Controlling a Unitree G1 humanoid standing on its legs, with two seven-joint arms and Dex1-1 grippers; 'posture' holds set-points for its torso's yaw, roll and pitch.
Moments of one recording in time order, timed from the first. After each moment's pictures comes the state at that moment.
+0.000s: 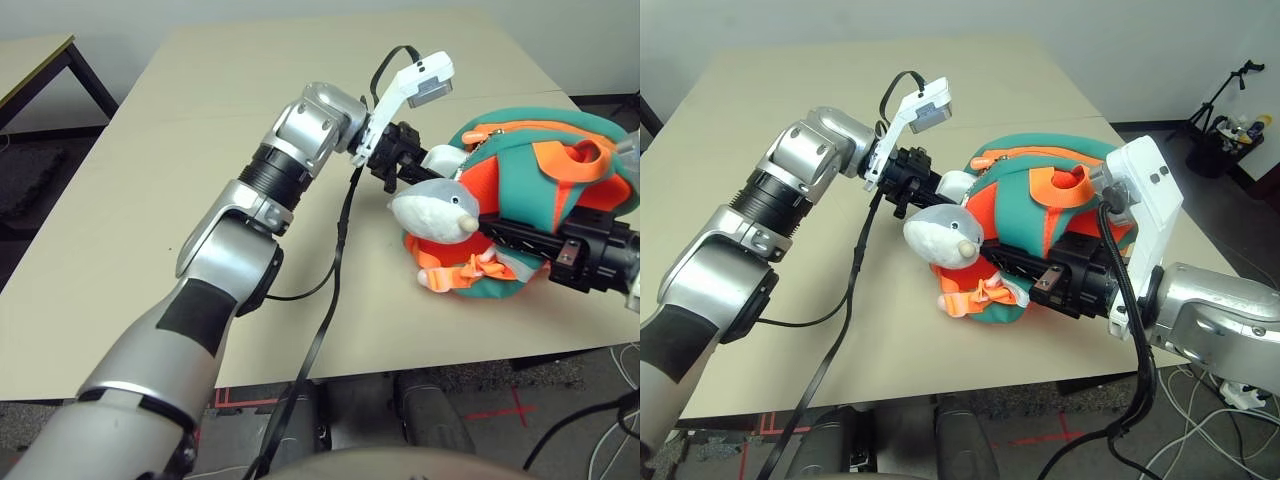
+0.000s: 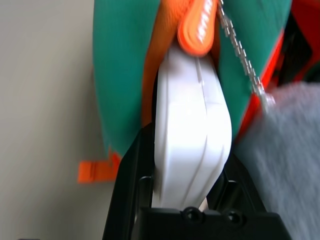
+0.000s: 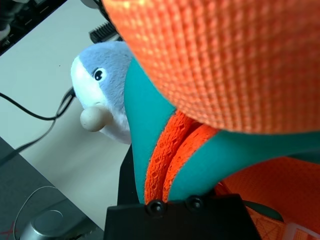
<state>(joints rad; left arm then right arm) -1.32 0.29 -0.41 0.60 -0.16 0.61 -1.46 -0.08 -1.24 -0.41 -0.70 1.75 0.87 0.08</state>
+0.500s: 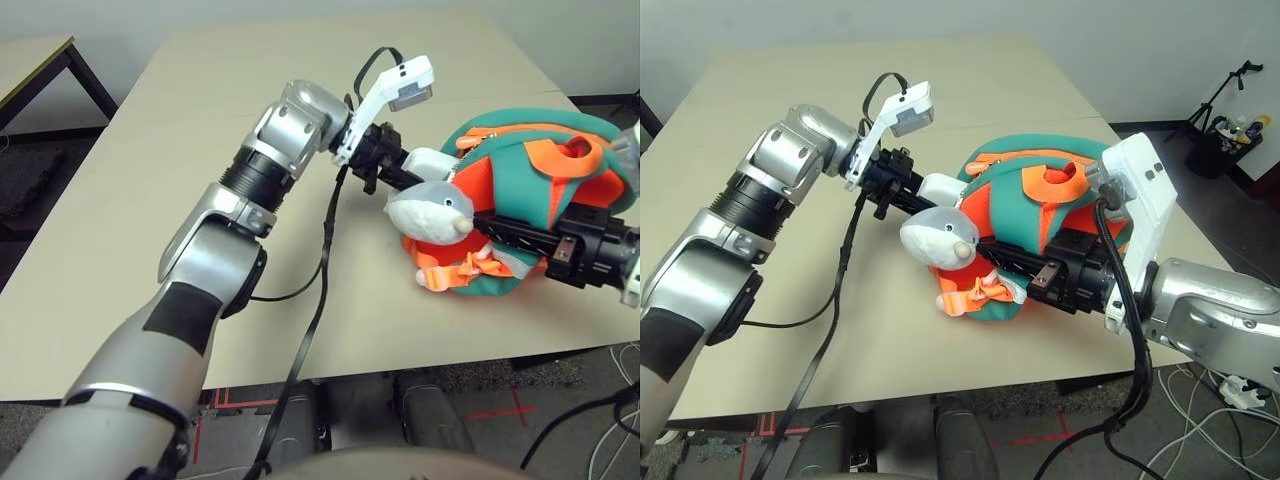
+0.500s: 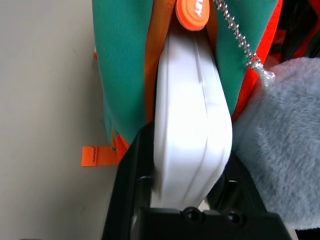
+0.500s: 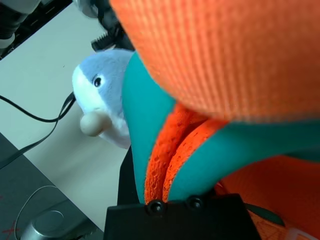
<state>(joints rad) -1.25 0.31 -0.43 0.56 -0.12 0.63 -1.48 -0.11 -1.23 -0.38 -0.67 1.73 0.87 0.11</state>
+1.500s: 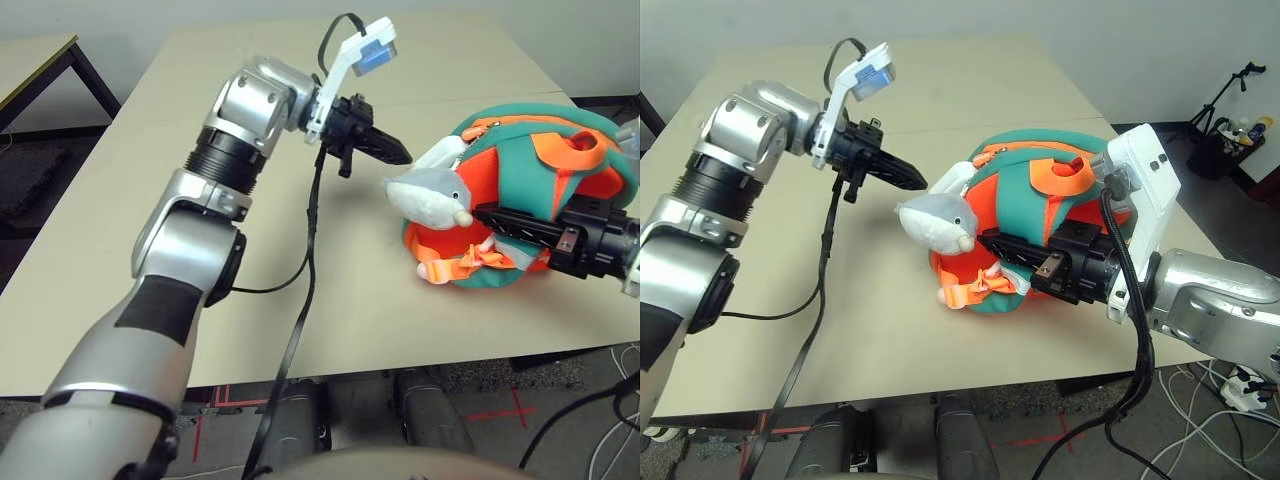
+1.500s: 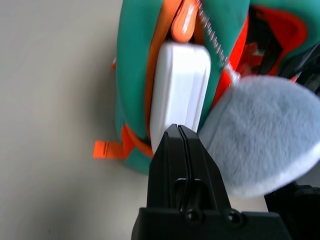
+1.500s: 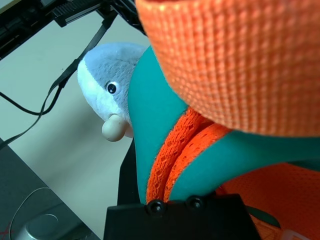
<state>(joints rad) -1.37 0.33 -0.32 0.67 -0.16 0.64 -1.51 -0.14 -1.22 -0.36 -0.65 1.68 0.88 0.15</state>
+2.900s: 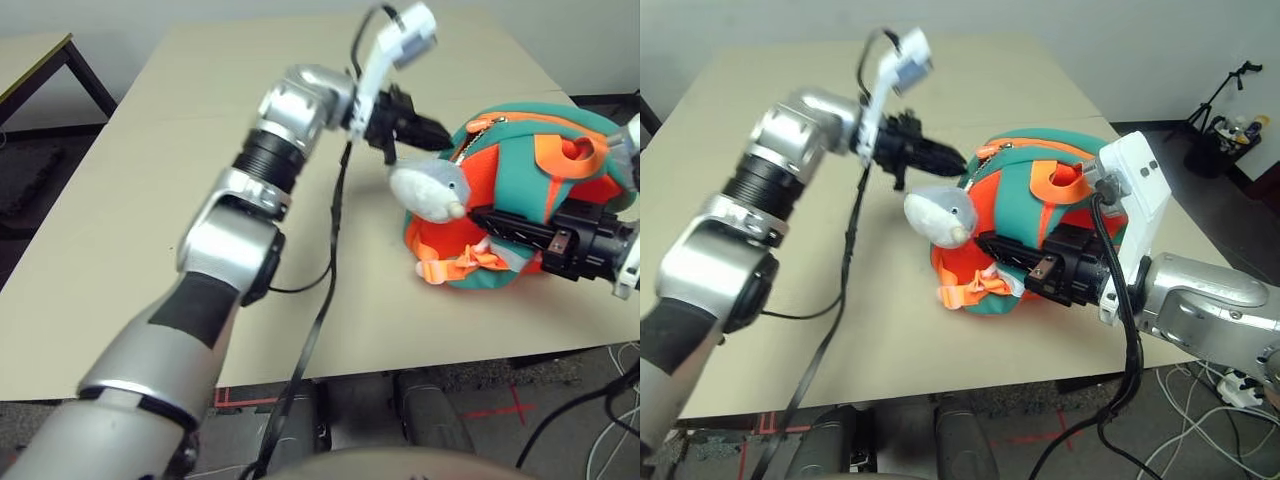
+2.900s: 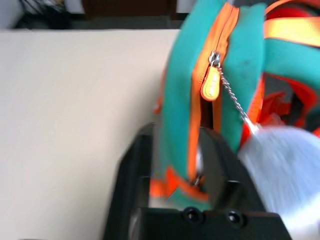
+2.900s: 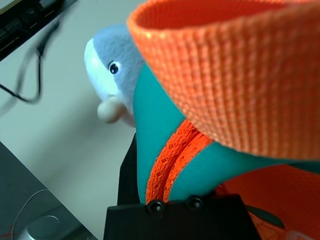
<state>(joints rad) -1.41 0.41 -0.21 0.64 -0.15 0.50 -1.43 -0.16 -1.19 -0.33 -0.65 1.64 0.88 0.16</state>
